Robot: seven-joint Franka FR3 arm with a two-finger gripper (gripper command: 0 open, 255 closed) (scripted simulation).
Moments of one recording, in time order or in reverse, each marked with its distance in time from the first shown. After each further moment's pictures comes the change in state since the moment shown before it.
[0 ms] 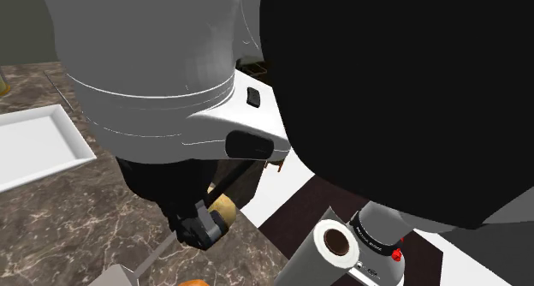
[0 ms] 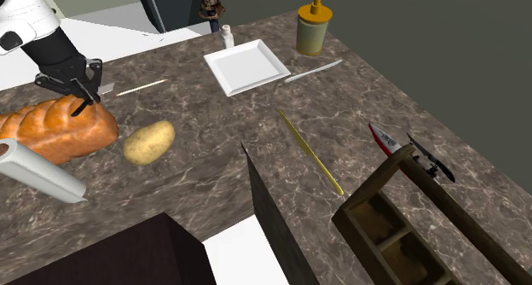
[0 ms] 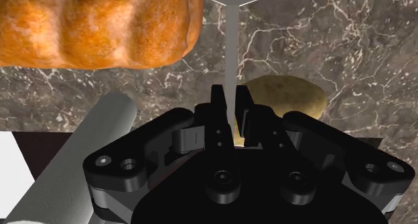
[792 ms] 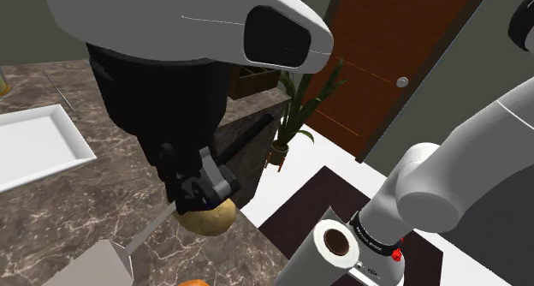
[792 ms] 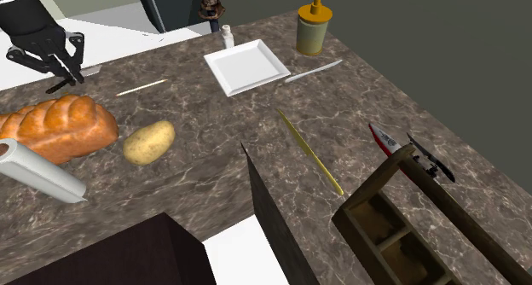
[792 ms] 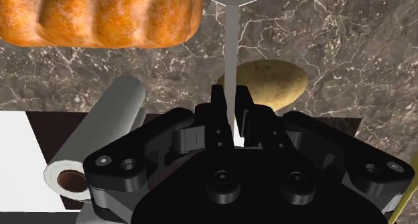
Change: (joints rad) arm -0.005 -0.008 -0.018 0.155 0.000 -0.161 -0.006
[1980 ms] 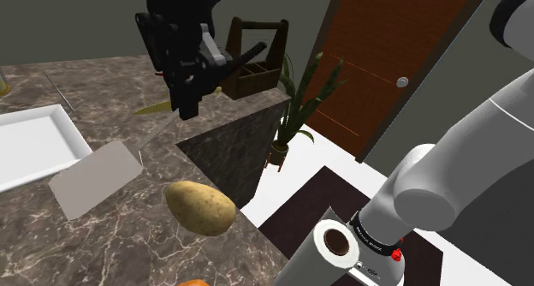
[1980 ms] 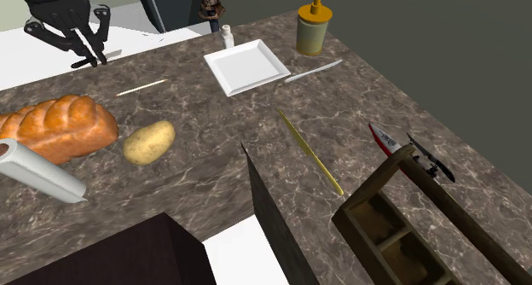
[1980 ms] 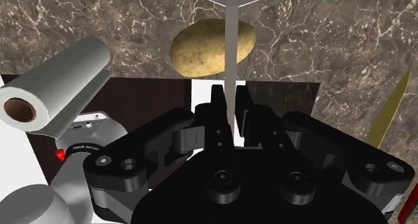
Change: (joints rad) arm -0.067 0.051 -0.088 0.169 -0.056 -0.138 -0.135
